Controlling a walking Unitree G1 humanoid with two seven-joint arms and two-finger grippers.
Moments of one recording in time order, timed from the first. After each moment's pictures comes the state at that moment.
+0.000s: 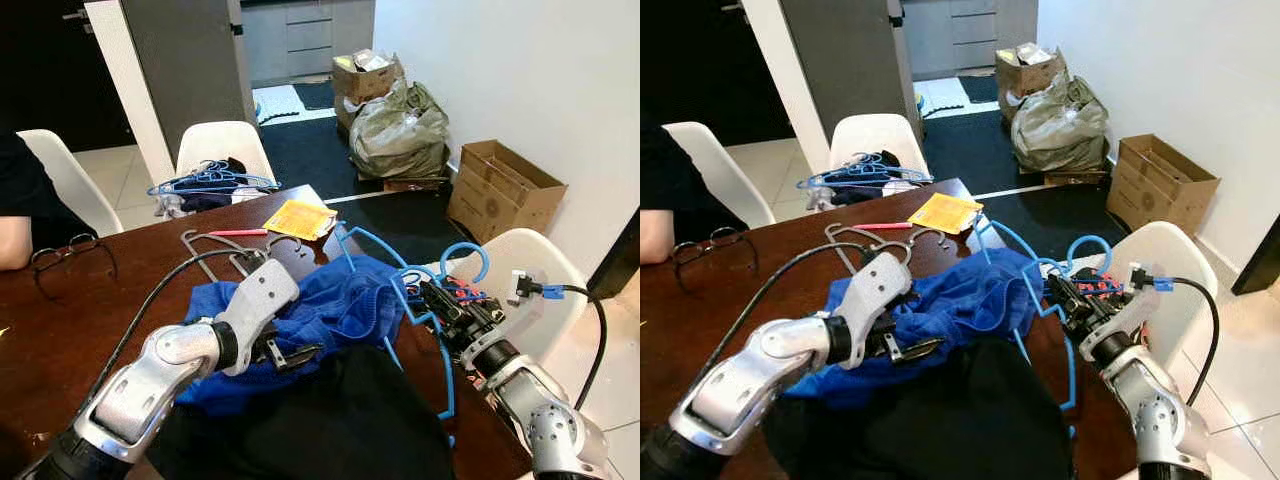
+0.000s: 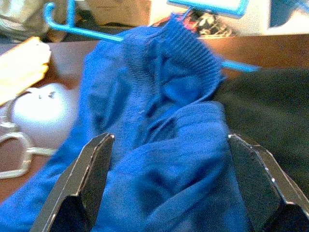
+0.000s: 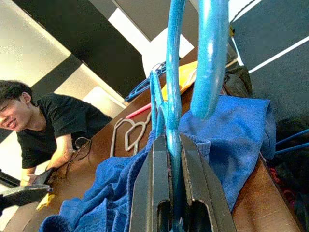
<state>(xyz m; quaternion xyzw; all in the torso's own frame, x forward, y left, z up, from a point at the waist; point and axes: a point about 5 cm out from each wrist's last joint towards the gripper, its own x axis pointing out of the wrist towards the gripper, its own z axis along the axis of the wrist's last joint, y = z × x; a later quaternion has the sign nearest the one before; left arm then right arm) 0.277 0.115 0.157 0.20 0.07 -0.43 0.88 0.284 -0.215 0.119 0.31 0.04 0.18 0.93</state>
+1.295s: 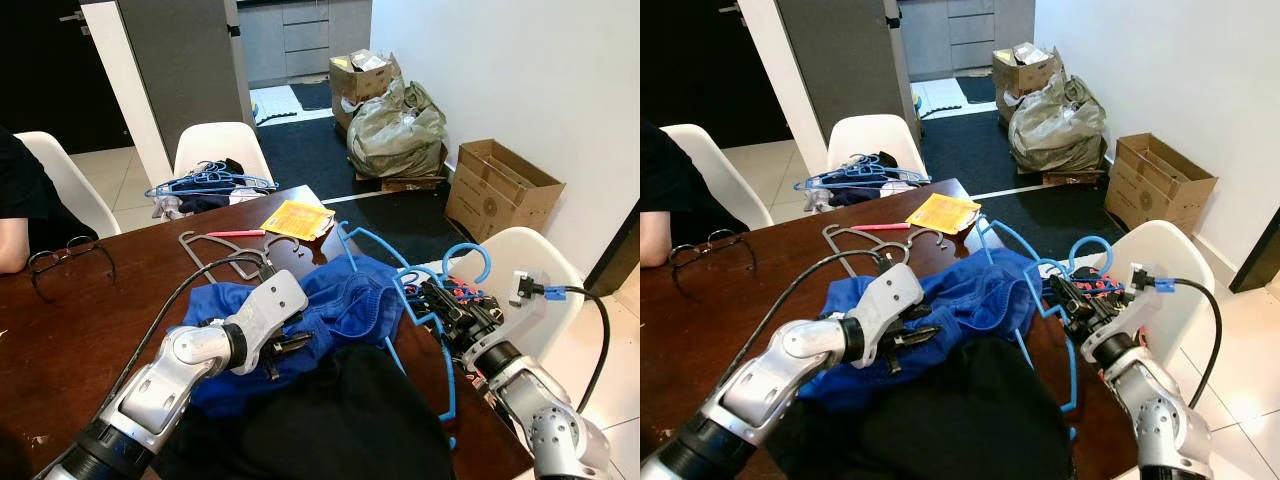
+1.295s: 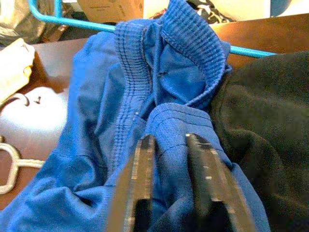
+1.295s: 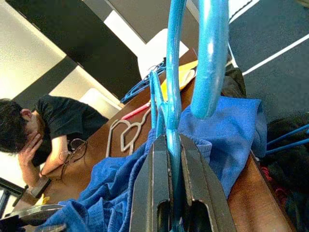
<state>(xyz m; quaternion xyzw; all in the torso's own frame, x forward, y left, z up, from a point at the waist) 0.289 0.104 0.138 0.21 0.06 -0.45 0.87 0.280 -0.216 0.120 0.31 0.04 0.18 0.93</state>
